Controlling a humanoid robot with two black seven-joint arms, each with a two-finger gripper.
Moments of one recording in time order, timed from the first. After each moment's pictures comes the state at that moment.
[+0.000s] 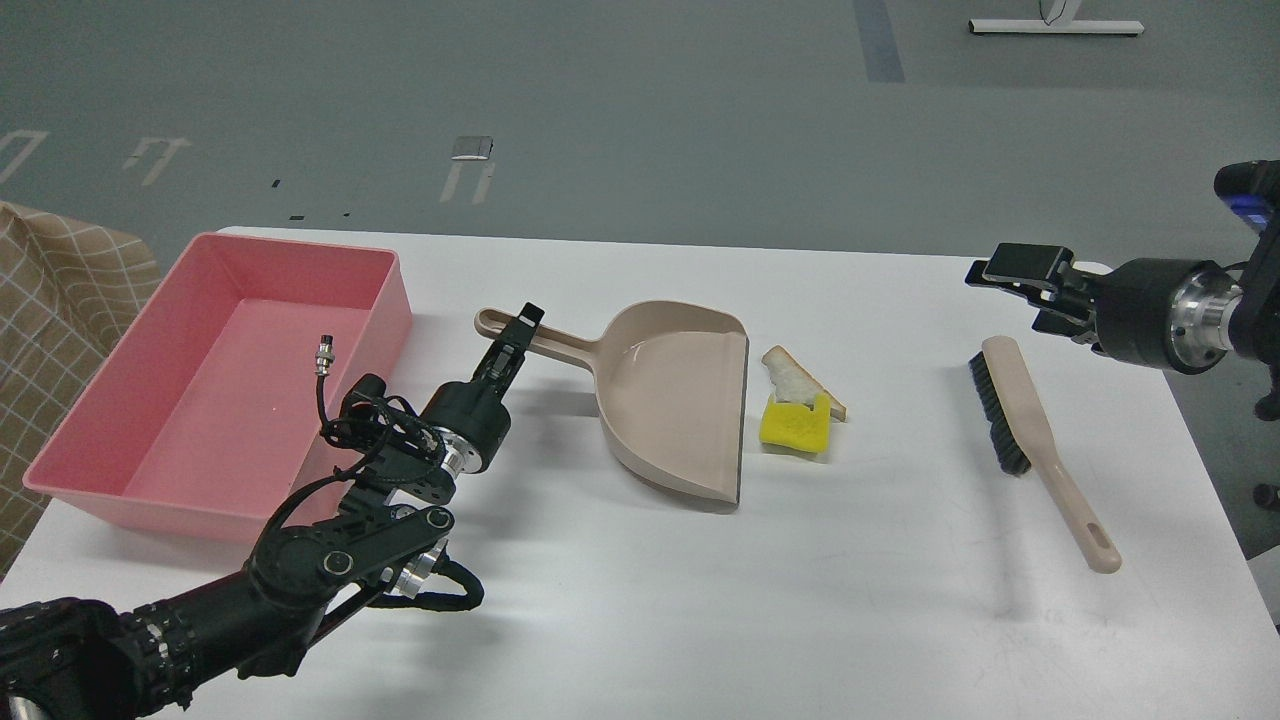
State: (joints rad) left arm -0.52 0.23 -0.42 -0.95 0.82 0.49 -0.44; right arm 0.73 -0.85 0.77 1.46 -0.98 0.49 -0.43
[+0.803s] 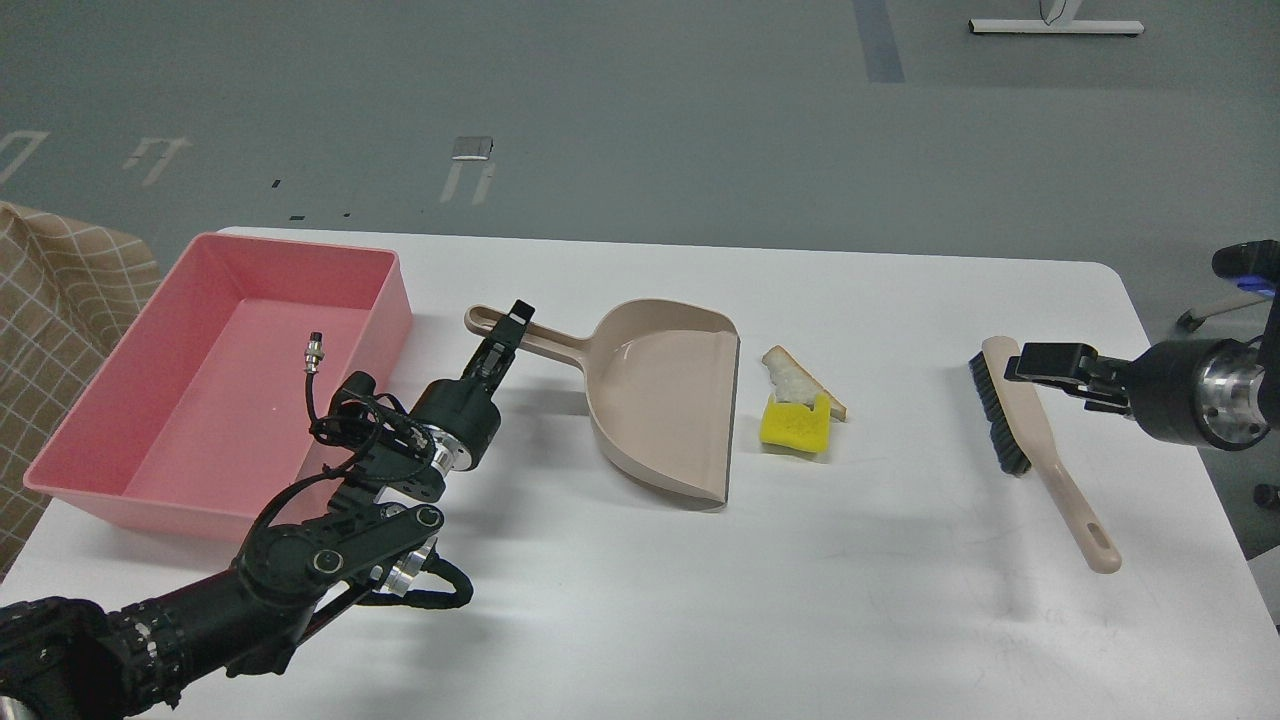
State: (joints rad) left arm -0.52 0.25 -0.42 -0.95 0.83 0.49 -0.44; right arm 0.72 -0.99 0.58 1.54 -1.03 0.49 -0.43
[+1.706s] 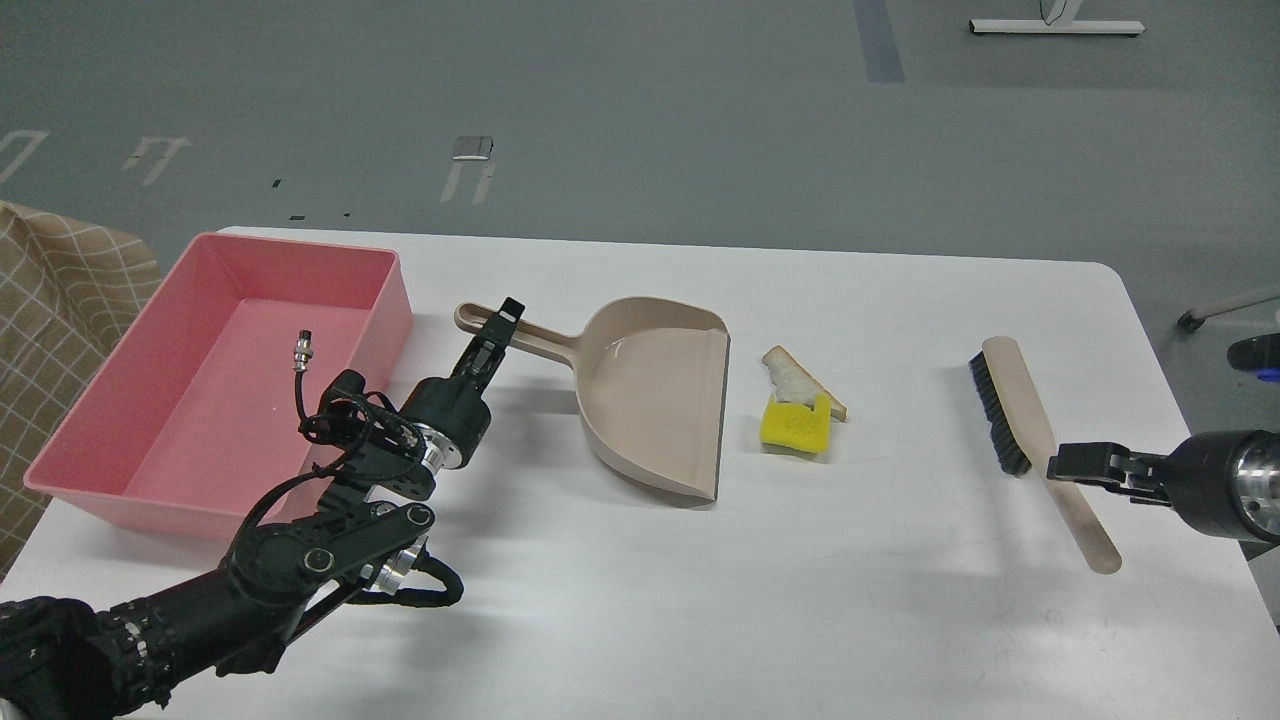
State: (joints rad) left arm -0.51 0.26 -0.42 -0.95 0.83 0.49 -0.45; right arm 0.64 -1.09 0.49 1.61 -1.06 0.49 -0.43
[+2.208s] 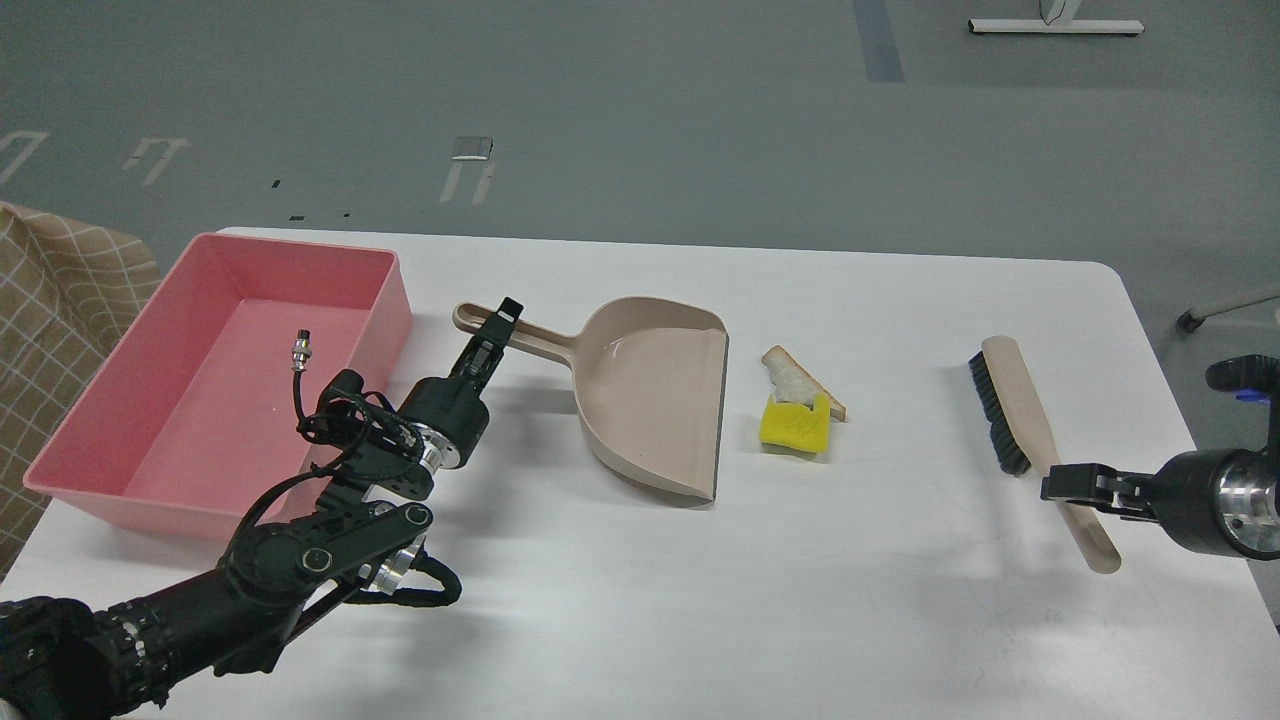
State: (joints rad) left arm -0.51 0.27 -0.42 -0.95 0.83 0.49 -0.45; right arm 0.62 -1.05 0.47 1.59 -1.11 0.49 -0.43
